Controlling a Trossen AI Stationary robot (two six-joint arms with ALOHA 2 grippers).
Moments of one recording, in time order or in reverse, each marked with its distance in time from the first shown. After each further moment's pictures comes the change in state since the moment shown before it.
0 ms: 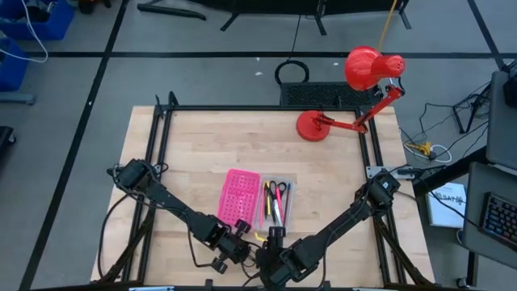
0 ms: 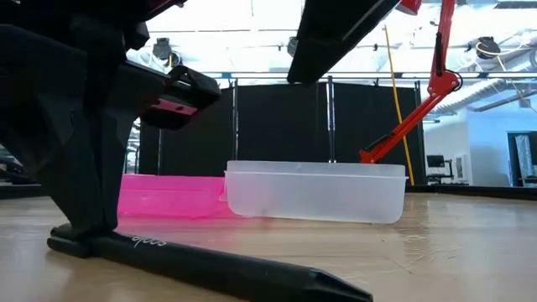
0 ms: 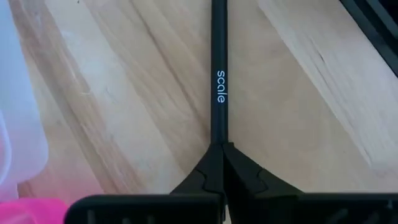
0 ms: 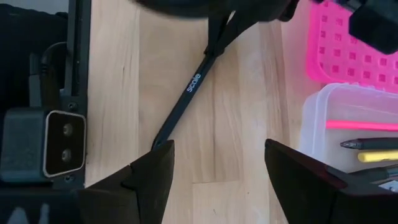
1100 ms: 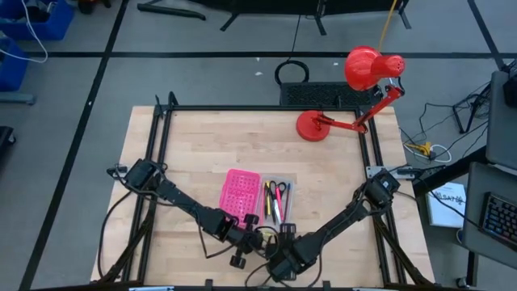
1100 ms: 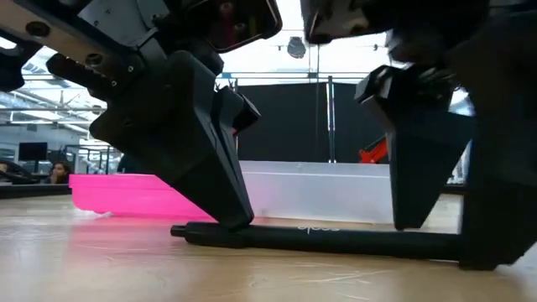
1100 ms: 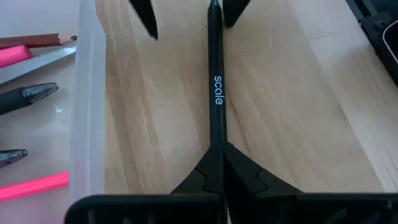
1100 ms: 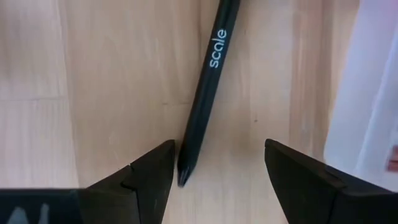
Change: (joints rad) left arm 0.080 0.037 -0.002 0.233 -0.039 -0.162; right arm -0.008 -0.001 -0.231 0.000 -0.146 0.055
